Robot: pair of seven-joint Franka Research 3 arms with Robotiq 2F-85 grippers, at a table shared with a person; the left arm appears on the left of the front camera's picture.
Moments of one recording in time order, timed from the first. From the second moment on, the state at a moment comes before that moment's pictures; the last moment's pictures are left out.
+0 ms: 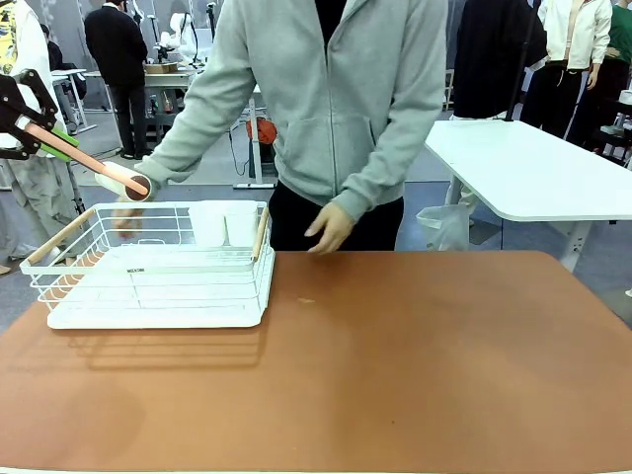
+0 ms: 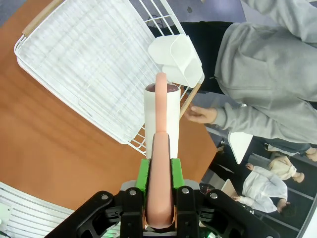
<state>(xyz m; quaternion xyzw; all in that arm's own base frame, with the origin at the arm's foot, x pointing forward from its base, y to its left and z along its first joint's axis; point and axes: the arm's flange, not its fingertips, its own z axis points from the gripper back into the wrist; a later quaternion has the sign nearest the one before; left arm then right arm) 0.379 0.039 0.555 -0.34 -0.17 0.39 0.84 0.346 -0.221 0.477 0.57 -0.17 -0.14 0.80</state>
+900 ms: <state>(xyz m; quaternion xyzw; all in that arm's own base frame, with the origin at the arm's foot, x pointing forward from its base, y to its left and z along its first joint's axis) 0.379 0.039 0.555 -0.34 -0.17 0.39 0.84 0.346 -0.221 0.477 0.57 -0.17 -0.14 0.80</state>
